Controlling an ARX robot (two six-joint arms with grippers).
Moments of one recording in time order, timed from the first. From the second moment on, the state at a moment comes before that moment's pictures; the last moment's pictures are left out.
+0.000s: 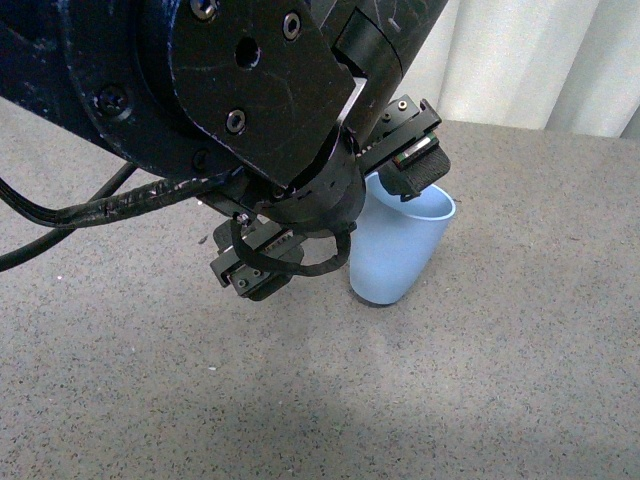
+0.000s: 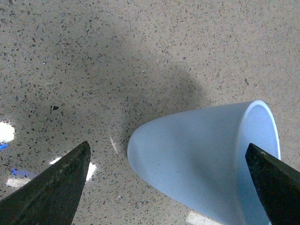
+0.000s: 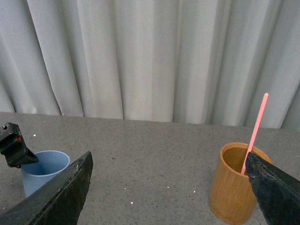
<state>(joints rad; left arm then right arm) -0.64 2.01 1.11 0.05 -0.22 -1.09 0.00 0.00 0.01 0.00 0.00 0.00</state>
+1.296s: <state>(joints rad) -0.29 1.55 0.36 1.18 -0.27 -0.06 0.00 0.00 0.01 0.00 0.00 0.00</state>
